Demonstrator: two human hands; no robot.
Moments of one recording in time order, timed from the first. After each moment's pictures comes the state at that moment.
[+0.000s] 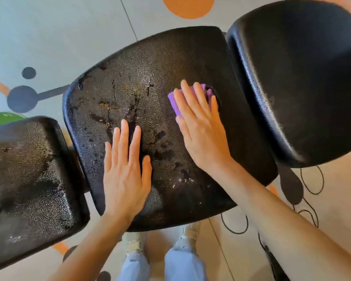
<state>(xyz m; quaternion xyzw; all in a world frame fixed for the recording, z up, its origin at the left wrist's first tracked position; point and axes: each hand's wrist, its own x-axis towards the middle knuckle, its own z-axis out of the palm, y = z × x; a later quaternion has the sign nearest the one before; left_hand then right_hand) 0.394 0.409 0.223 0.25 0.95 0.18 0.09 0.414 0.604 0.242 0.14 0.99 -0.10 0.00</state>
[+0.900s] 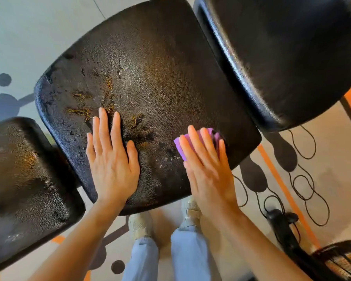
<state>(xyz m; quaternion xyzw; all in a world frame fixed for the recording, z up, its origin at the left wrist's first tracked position) 0.396 0.411 0.221 0.25 0.95 0.15 0.06 0.537 0.548 0.255 0.23 0.97 -0.11 0.05</state>
